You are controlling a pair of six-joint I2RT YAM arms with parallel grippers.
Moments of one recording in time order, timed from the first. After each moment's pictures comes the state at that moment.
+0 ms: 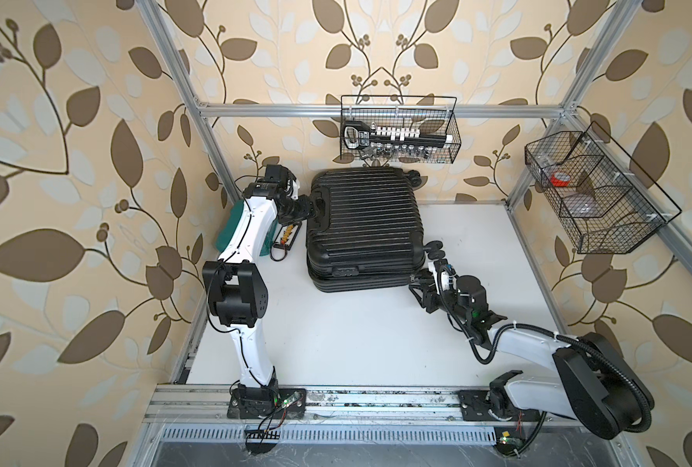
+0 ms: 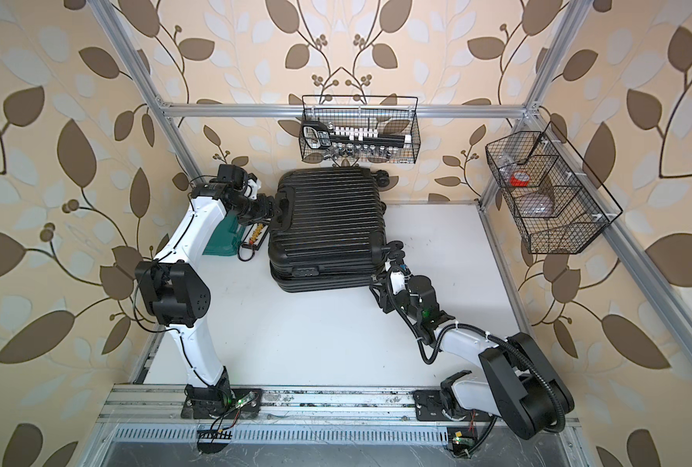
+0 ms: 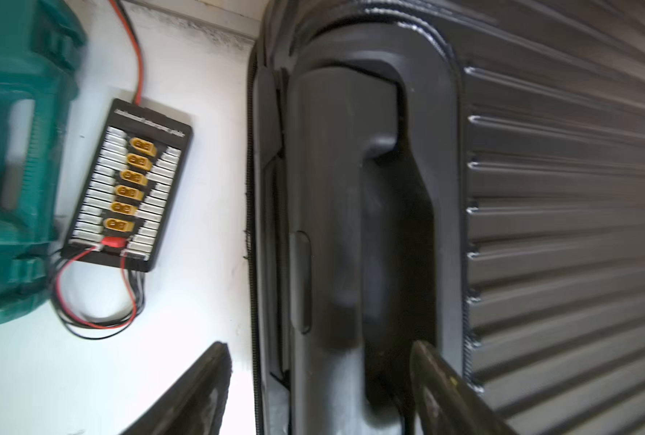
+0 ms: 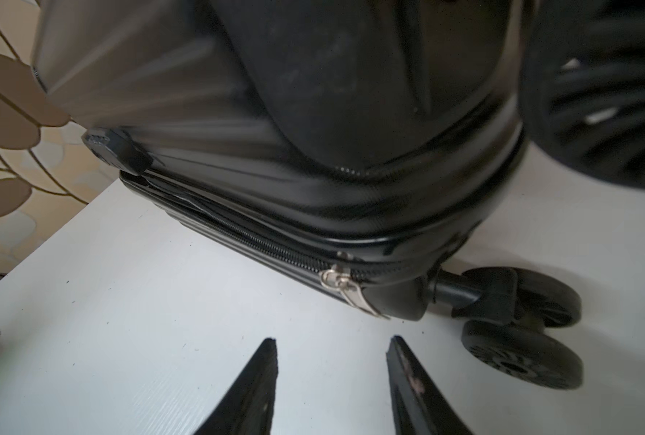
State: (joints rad) left arm -0.02 1.95 1.96 -0.97 0.35 -0.28; right arm 0.39 1.30 0.36 0.54 -0.27 0.24
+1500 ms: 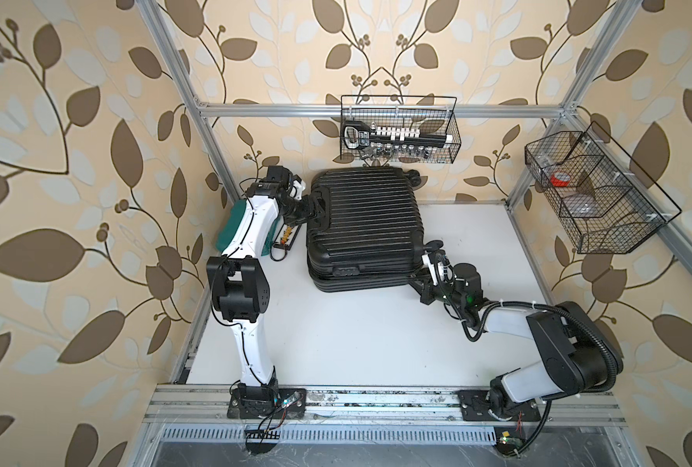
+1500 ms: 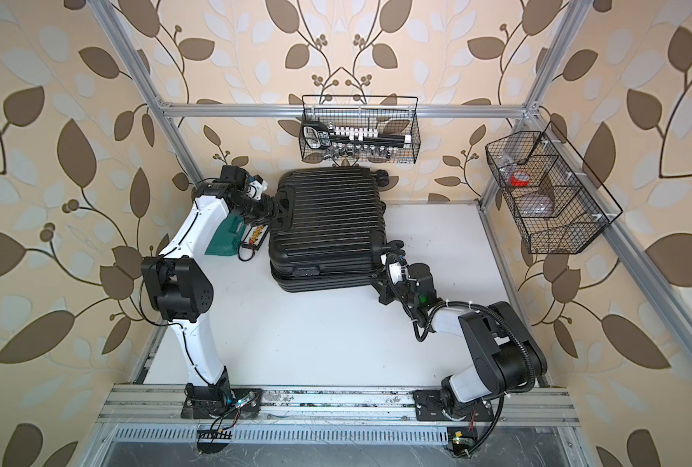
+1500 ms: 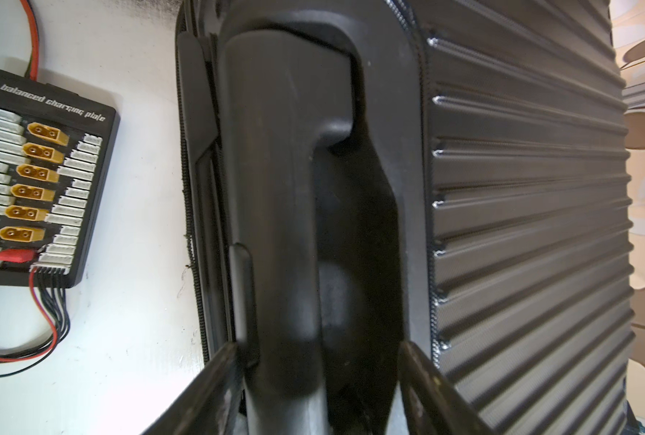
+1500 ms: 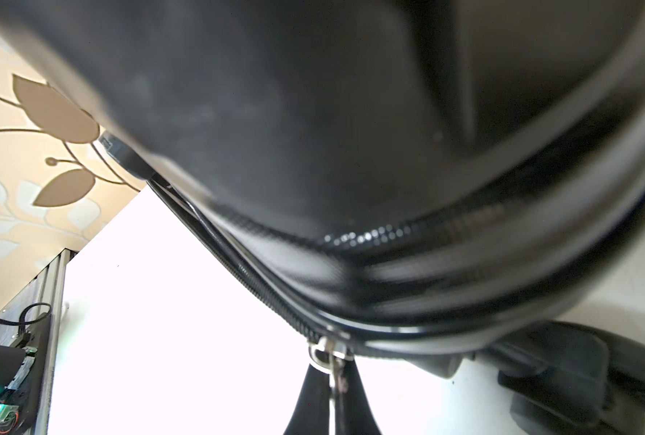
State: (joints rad) left arm -0.02 2.00 1.98 -0.98 0.48 -0.28; right arm 0.30 1.51 0.46 0.61 -0.51 0.24
